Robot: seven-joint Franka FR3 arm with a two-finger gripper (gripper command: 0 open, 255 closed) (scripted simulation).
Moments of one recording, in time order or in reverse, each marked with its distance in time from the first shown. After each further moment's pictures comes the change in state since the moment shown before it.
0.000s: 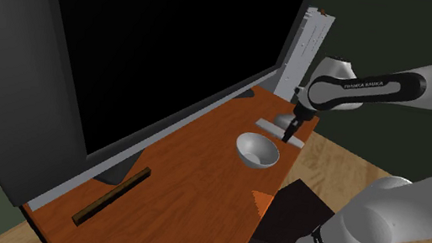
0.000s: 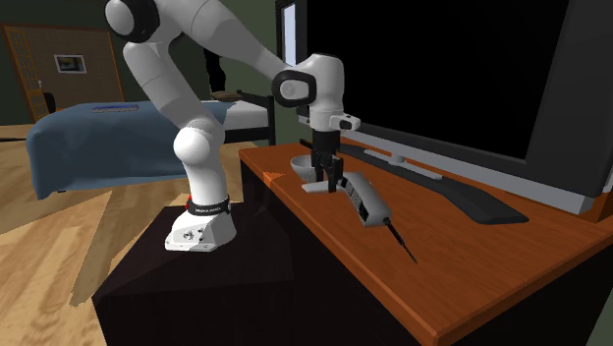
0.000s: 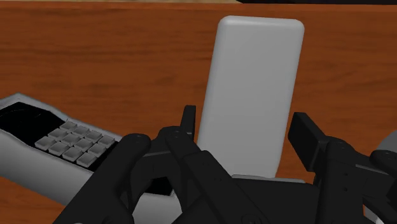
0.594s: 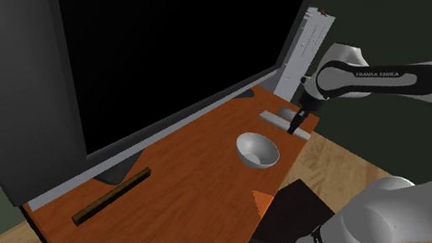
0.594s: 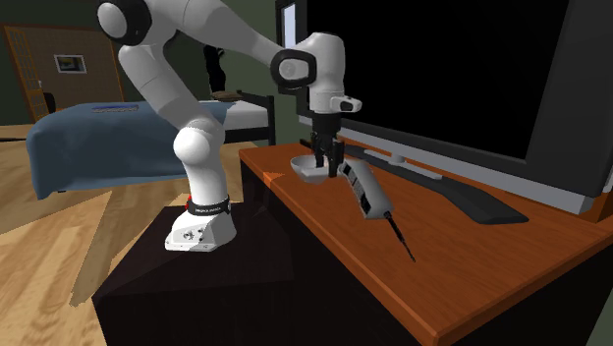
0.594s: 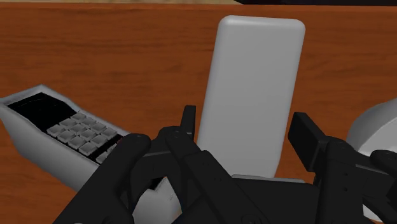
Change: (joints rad) arm -0.003 -0.063 0.018 0.076 0.004 -0.138 0.001
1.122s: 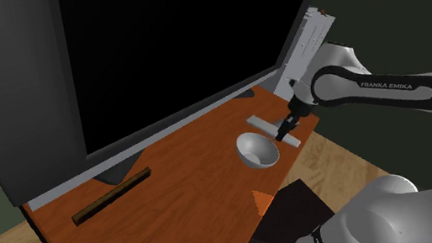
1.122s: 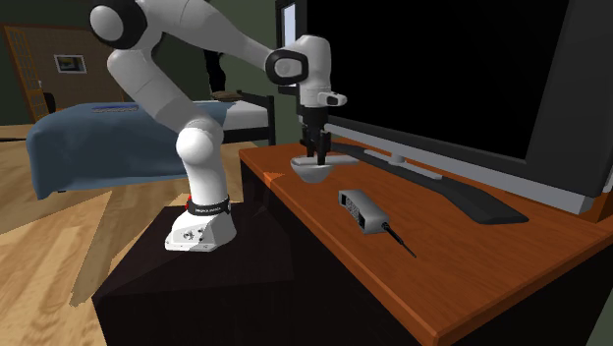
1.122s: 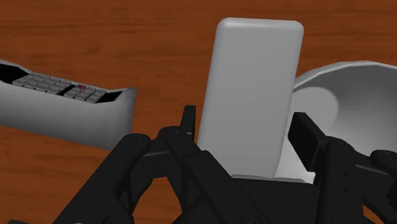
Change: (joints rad) arm 0.075 -0.123 0.155 -0.089 0.074 -0.040 0.178
